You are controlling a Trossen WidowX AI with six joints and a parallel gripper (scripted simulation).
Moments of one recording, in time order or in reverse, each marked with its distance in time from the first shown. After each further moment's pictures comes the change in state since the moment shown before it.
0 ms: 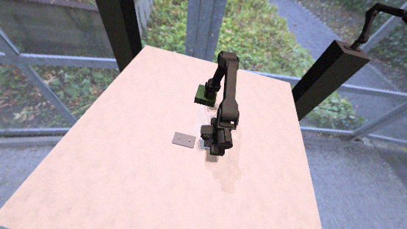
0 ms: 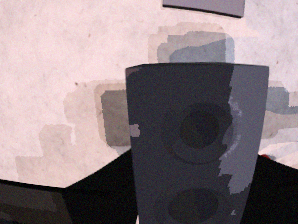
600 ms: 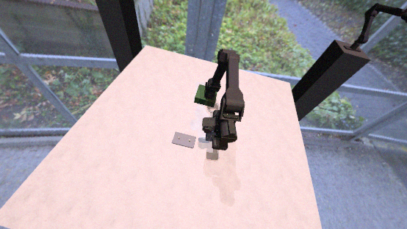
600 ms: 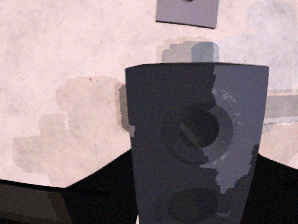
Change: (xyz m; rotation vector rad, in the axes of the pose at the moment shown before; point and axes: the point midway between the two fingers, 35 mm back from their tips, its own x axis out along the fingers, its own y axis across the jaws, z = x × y) arm -0.056 -0.003 0.001 0.004 -0.001 -0.021
